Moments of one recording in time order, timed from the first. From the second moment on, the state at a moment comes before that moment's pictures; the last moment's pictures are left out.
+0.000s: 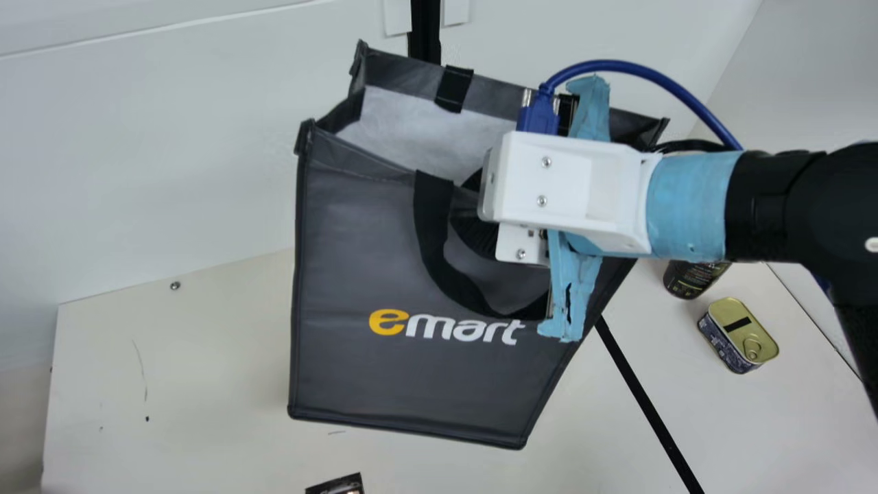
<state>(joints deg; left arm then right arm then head) -1.6 43.2 -69.0 -1.5 69.5 0.0 2.3 76.2 -100.3 30.2 69.7 -72.0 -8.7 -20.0</state>
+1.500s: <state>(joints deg) -1.6 43.2 -69.0 -1.5 69.5 0.0 11.4 65.2 -88.1 27.8 70.0 -61.1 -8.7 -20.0</state>
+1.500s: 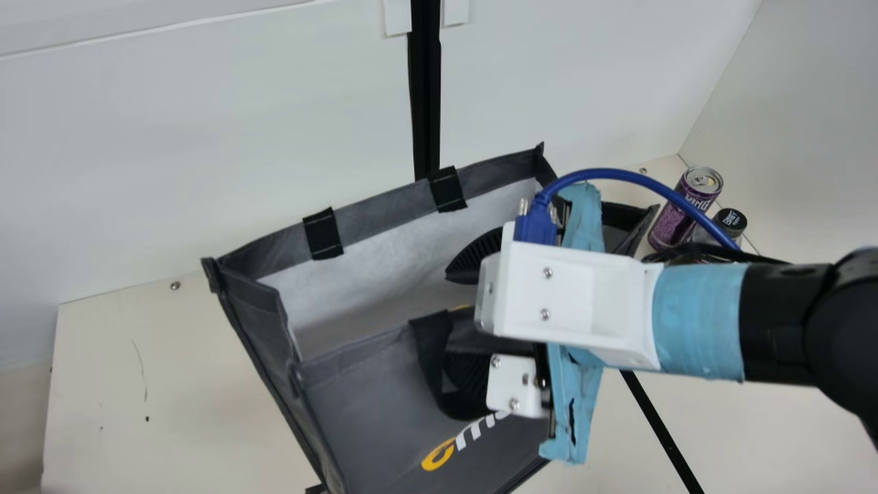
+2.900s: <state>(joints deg) -1.6 43.2 -69.0 -1.5 69.5 0.0 26.7 55.5 -89.6 11.1 69.9 -46.3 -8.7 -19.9</state>
